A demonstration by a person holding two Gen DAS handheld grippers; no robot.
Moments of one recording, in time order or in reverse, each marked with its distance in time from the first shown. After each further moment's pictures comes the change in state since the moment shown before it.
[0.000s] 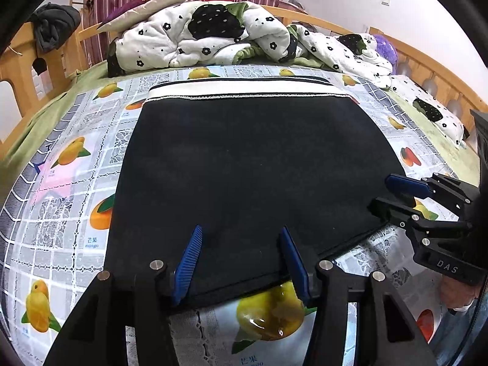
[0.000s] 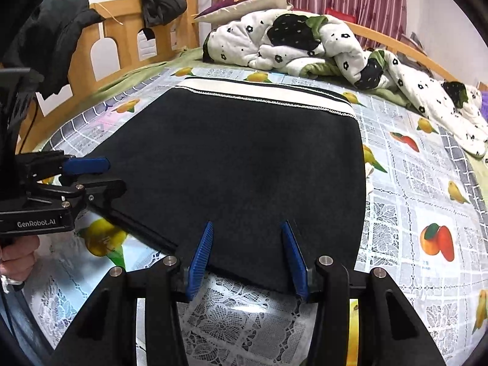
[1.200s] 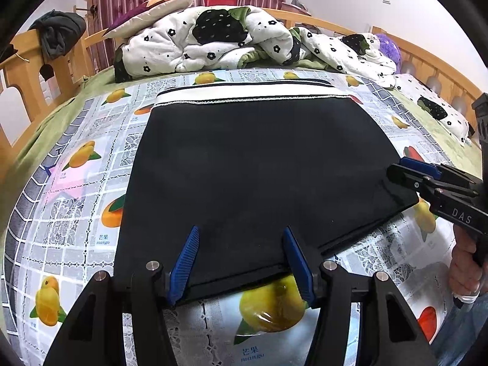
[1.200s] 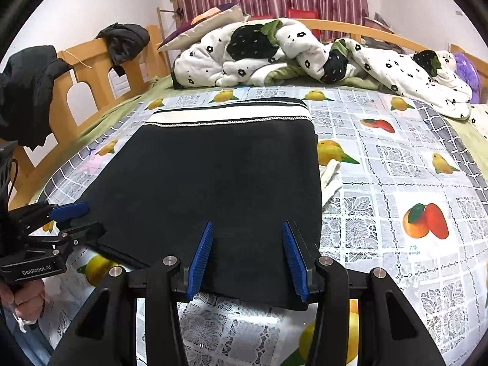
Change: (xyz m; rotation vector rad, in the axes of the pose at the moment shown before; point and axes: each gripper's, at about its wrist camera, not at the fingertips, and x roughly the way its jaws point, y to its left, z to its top) left arm -0.012 -0.004 -0.004 0.011 -0.015 0.046; right arm -0.013 -0.039 0.004 0.192 -0.062 -0.007
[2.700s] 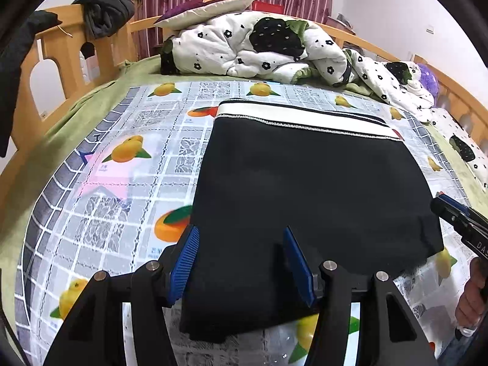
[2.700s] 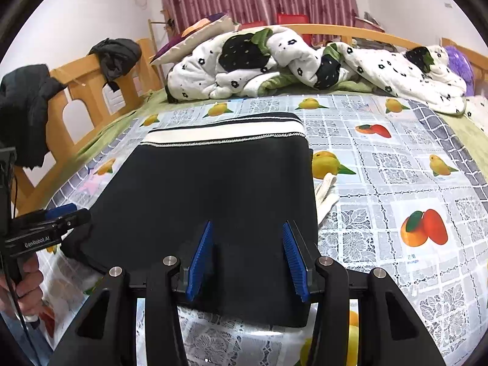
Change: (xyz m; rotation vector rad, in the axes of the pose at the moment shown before) left arm -0.001 0.056 0.025 -0.164 -0.017 0.100; right arm -0.003 -0.005 0.017 0.063 -0.032 -0.002
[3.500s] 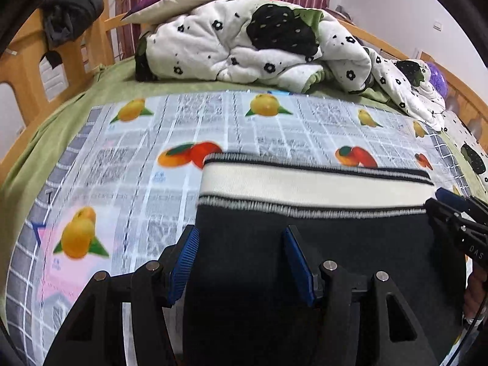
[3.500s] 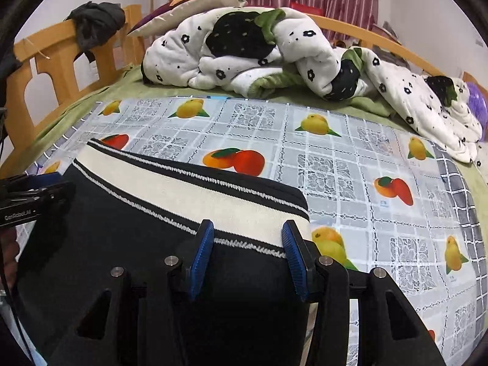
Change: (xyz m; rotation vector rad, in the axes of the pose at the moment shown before) left arm 0.114 0.001 0.108 0.033 0.029 -0.016; right arm 0.124 -0.008 0.101 -0.138 0.093 -0.111
